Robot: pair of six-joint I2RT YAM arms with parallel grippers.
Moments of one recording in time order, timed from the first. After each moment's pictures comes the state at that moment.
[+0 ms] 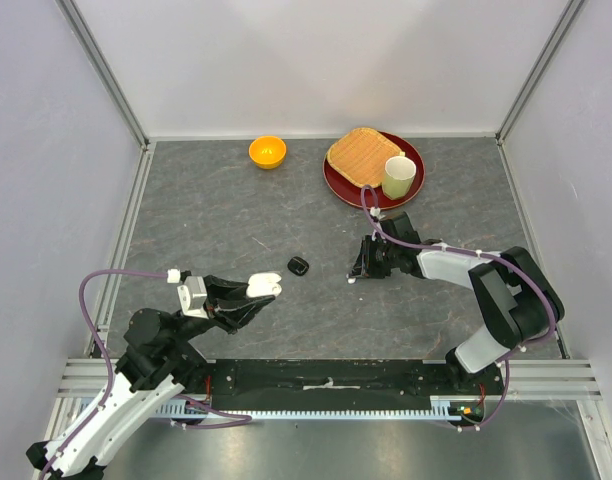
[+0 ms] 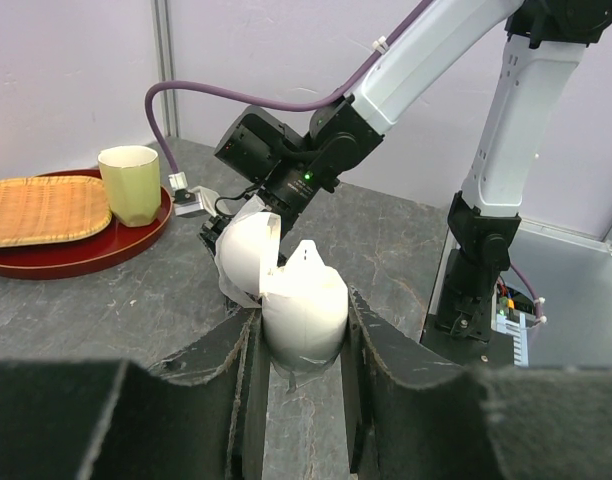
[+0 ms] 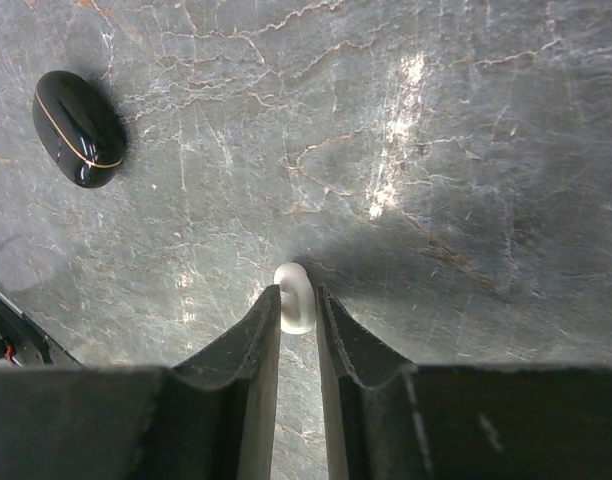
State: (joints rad) left arm -0.72 0.06 0.29 0.09 0.39 -0.21; right arm 0.46 1.59 0.71 -0.04 -0.36 0.56
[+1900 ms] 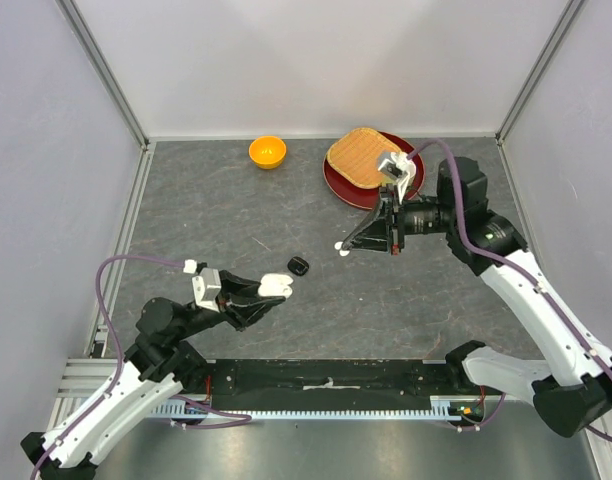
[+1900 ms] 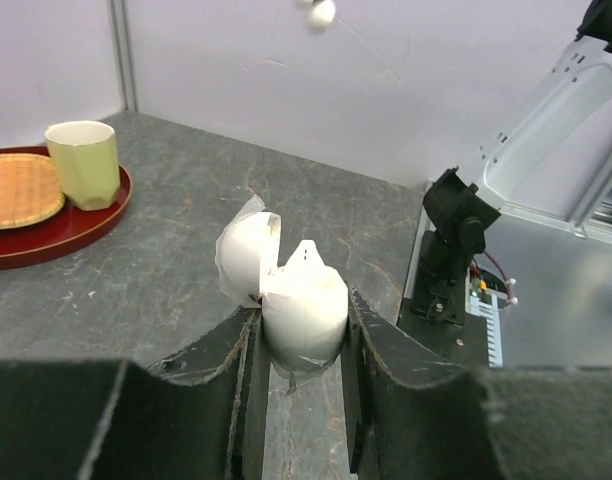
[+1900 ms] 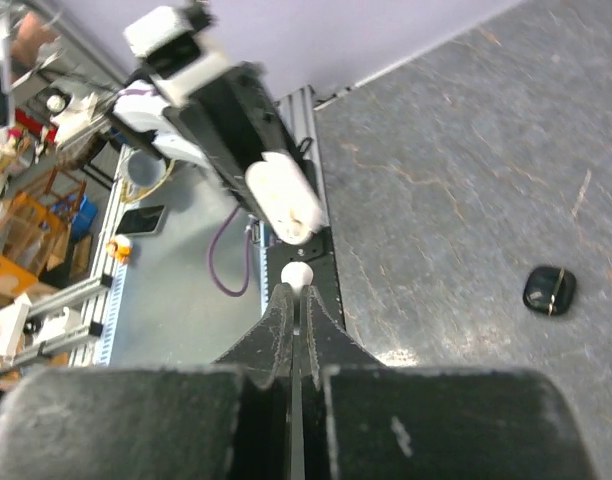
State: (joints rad) left arm -0.72 0.20 0.28 0.19 0.46 -0.24; right arm 0.46 1.10 1.18 -0.35 -1.04 0.28
